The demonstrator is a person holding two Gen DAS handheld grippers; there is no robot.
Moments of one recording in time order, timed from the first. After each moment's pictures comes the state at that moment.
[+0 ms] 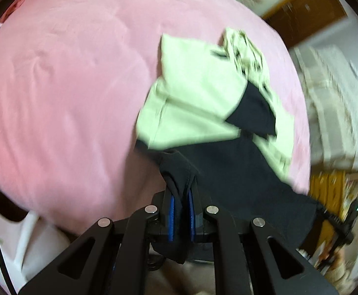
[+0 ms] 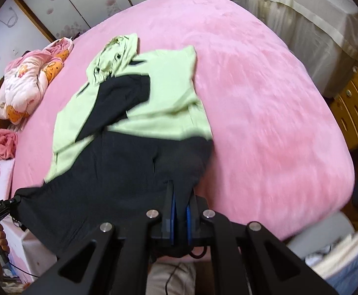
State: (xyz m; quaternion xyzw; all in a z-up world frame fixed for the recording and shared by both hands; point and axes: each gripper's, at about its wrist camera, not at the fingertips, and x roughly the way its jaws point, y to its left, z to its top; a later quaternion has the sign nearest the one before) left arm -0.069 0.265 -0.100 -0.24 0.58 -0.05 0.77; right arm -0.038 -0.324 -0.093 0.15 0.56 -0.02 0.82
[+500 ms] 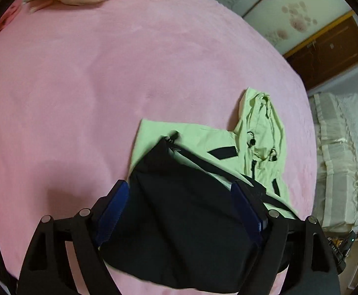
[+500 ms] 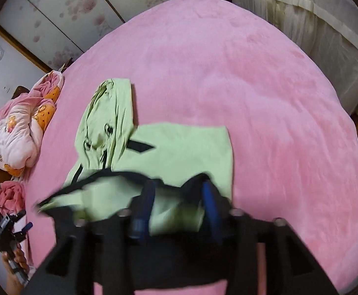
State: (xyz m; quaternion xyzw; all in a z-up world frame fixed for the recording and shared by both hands) left arm 0.183 0.253 -0.125 -0.27 0.55 0.02 0.79; right arm 0.223 -0.350 -0.116 0.21 0.53 -0.03 0.82
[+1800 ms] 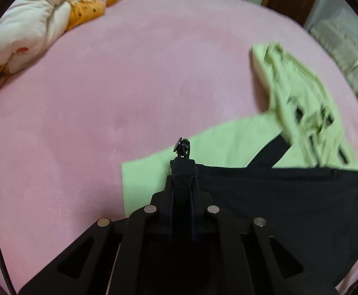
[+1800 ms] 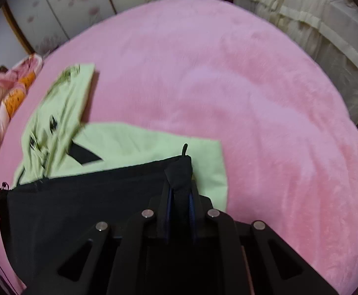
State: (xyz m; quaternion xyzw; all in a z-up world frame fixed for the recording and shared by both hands) left arm 0.261 0.197 -0.228 -0.04 0.54 -0.01 0.84; right arm 0.266 -0.358 -0.209 0.12 0.51 -0.08 0.85
